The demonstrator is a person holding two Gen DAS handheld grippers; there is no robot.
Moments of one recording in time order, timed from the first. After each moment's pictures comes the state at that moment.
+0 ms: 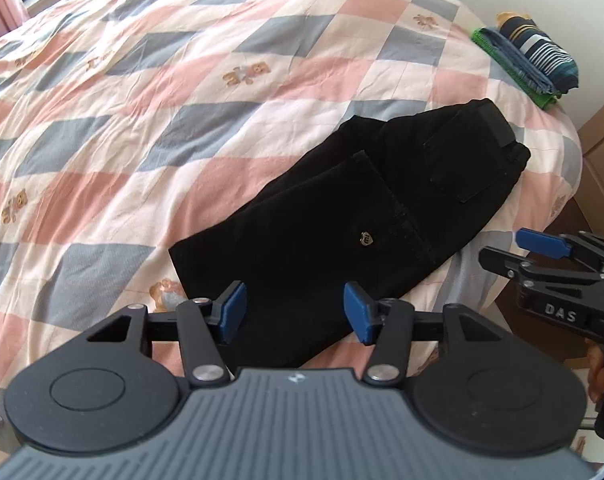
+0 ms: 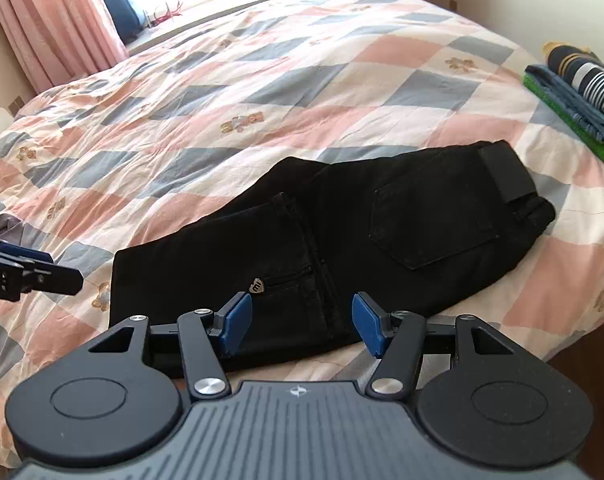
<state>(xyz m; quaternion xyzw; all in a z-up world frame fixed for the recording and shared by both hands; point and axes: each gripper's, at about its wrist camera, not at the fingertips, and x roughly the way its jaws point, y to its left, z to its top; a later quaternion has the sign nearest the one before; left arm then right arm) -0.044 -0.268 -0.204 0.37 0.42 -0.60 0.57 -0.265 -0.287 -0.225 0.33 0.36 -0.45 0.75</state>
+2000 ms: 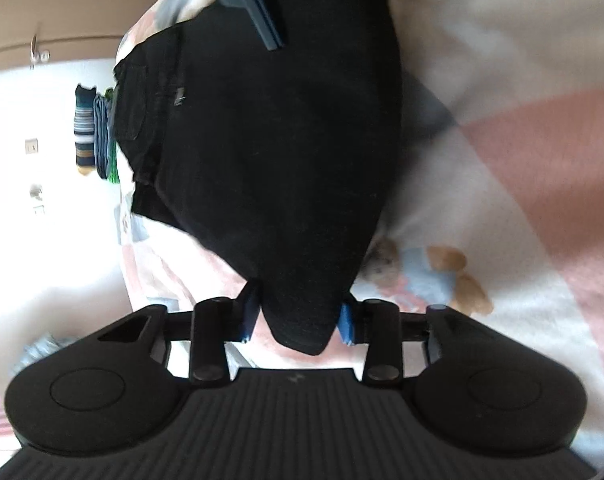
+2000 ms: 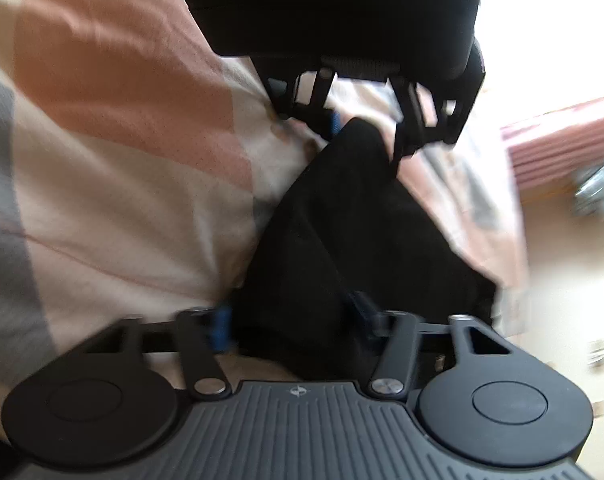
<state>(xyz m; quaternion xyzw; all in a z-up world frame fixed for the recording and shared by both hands) 0.072 -0.212 -0.444 0.57 -0.50 -0.64 0.11 0.000 -0.122 -0.401 -0.15 0.61 -0.34 0.70</state>
